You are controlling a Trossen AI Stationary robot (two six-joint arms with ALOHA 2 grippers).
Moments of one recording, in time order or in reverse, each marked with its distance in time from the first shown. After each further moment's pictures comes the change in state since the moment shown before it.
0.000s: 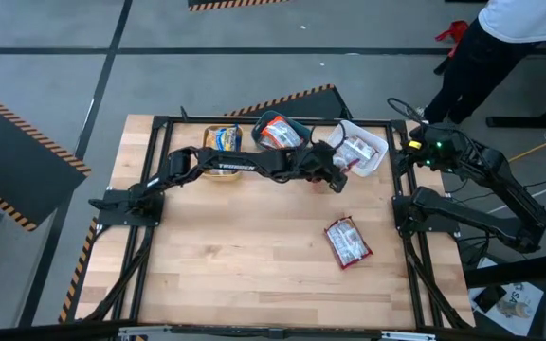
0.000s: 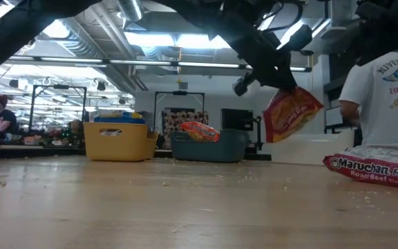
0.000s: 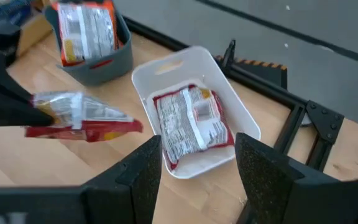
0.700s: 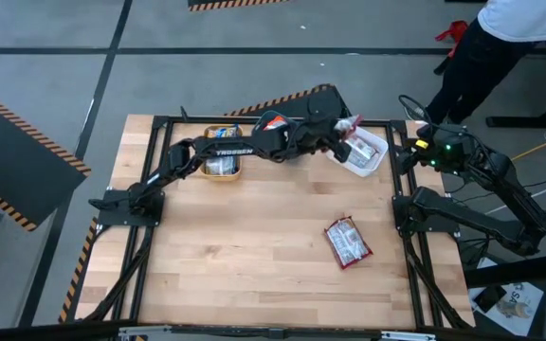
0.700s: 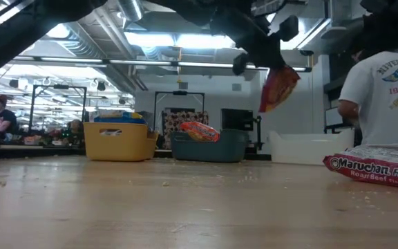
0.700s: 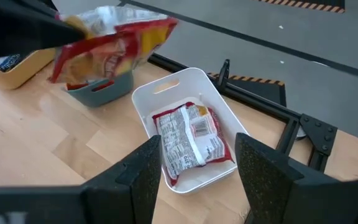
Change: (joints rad) left arm 0.095 0.003 0.116 0.116 -0.106 0.247; right arm 0.000 -0.054 0.001 0.032 0.028 0.014
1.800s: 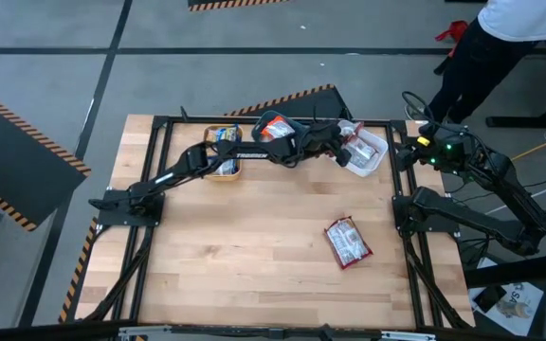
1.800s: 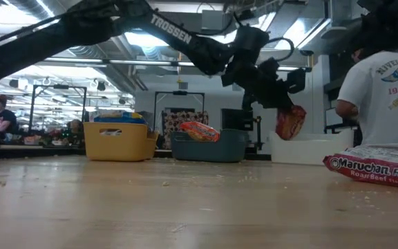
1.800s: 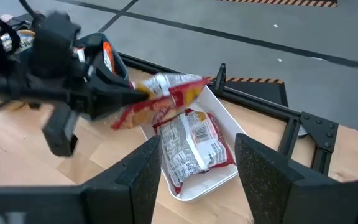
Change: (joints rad) left arm 0.055 0.224 -0.002 0.279 0.063 0.139; right arm 0.000 0.000 0.000 0.021 0.023 0.075
